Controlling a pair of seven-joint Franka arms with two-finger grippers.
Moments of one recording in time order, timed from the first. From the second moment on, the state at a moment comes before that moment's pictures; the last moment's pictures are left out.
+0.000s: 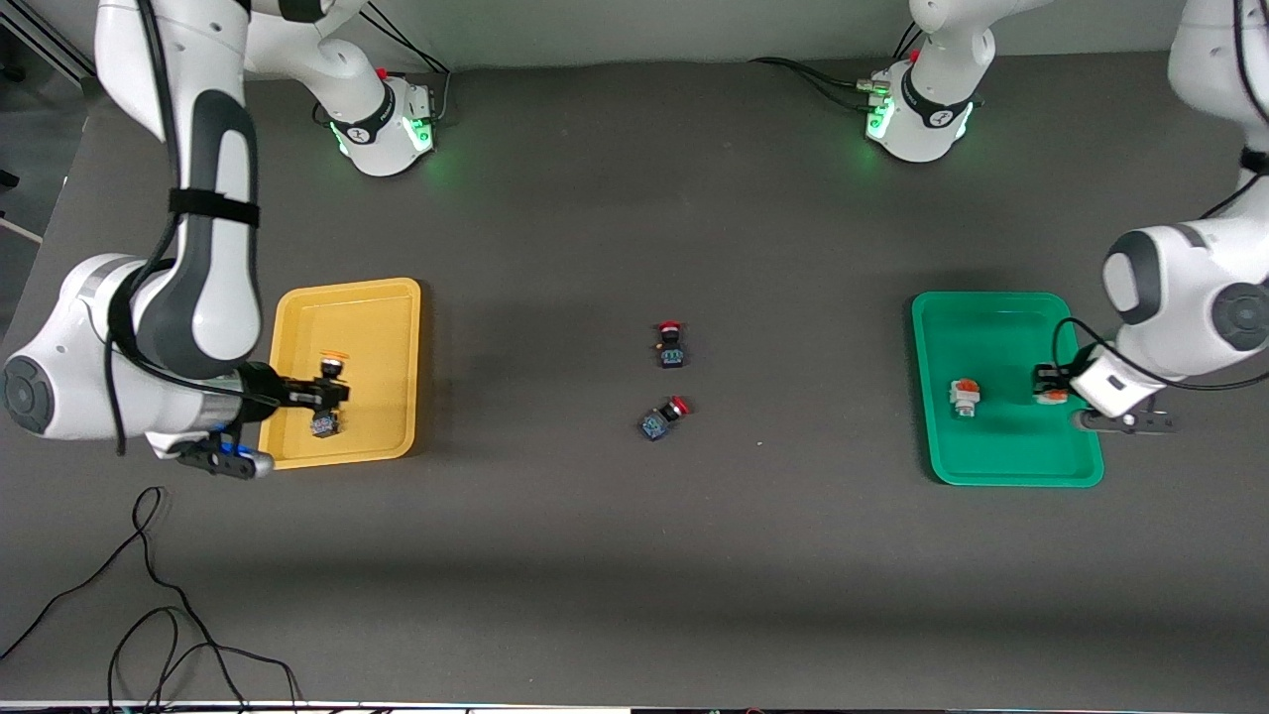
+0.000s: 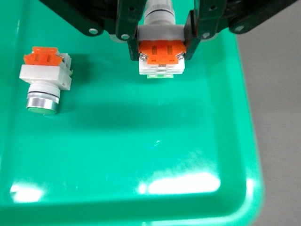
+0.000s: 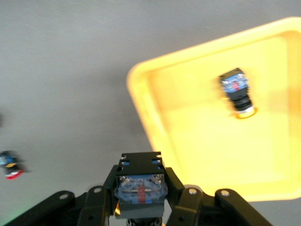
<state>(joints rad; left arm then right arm) 0.32 0.38 -0.13 -2.15 0.11 2.46 0.17 0.76 0.55 -0.92 -1.74 0.63 1.69 -0.14</state>
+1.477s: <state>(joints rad) 0.28 0.07 -0.13 -1.60 0.01 1.51 0.27 0.90 0.33 -1.04 -1.65 0.29 1.63 -0.19</state>
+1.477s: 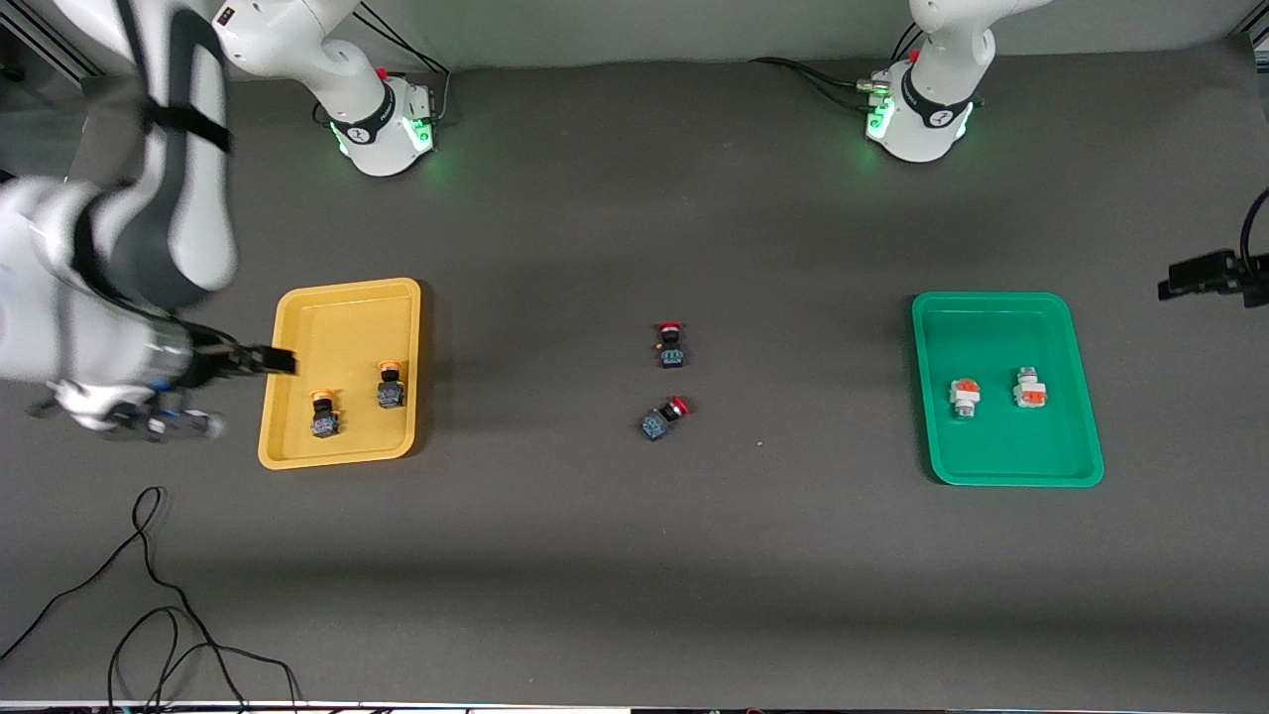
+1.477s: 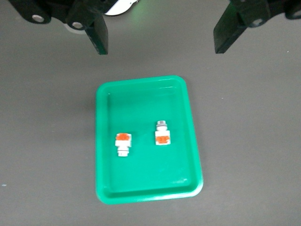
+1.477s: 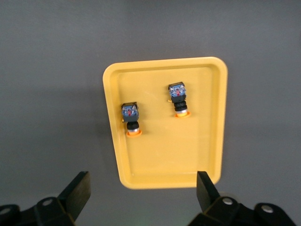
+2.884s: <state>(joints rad) -0.06 -0.01 -0.01 -1.60 0.00 1.46 0.04 0.45 0.11 -0.54 -1.48 0.15 1.47 -0.20</state>
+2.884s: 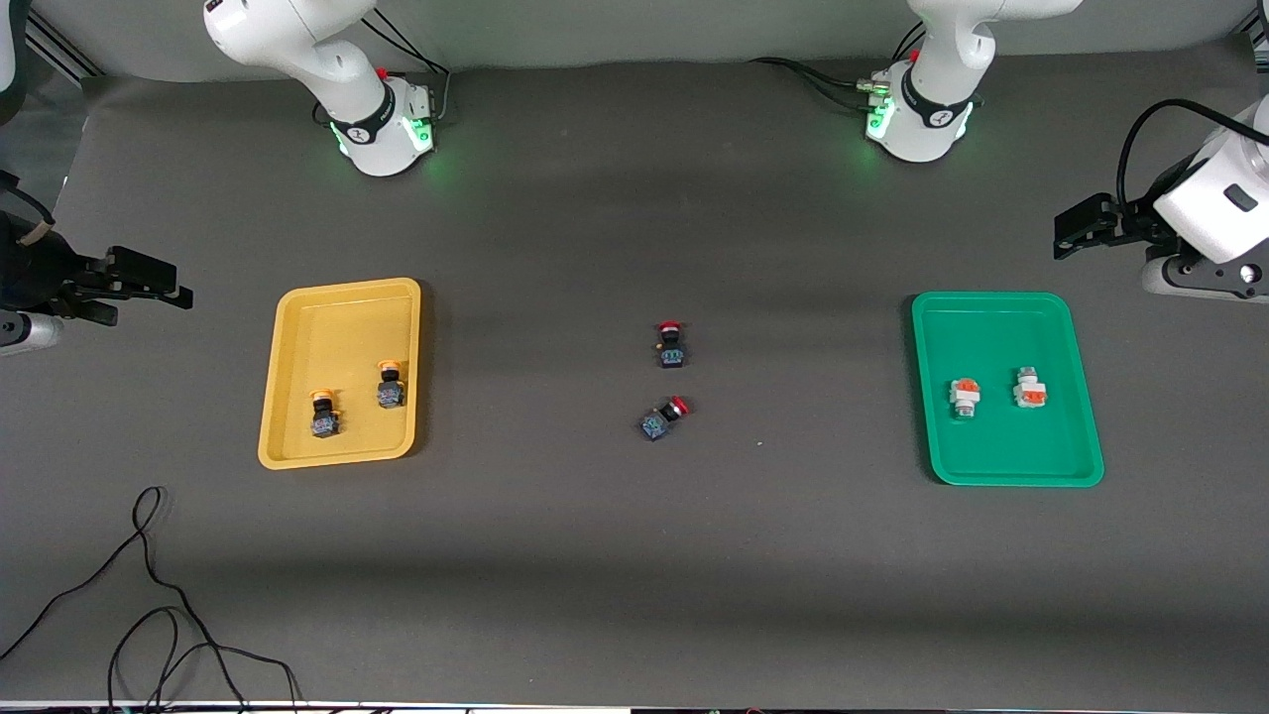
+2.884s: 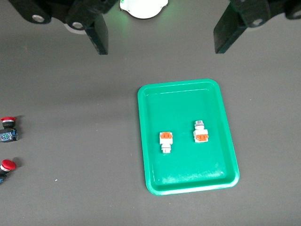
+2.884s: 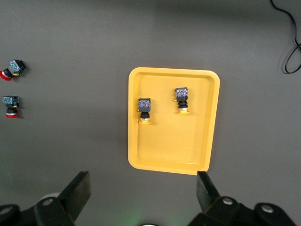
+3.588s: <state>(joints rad) -0.06 -0.01 -0.01 -1.60 0.00 1.46 0.05 0.09 -0.02 -0.08 -1.60 0.03 1.46 -0.04</state>
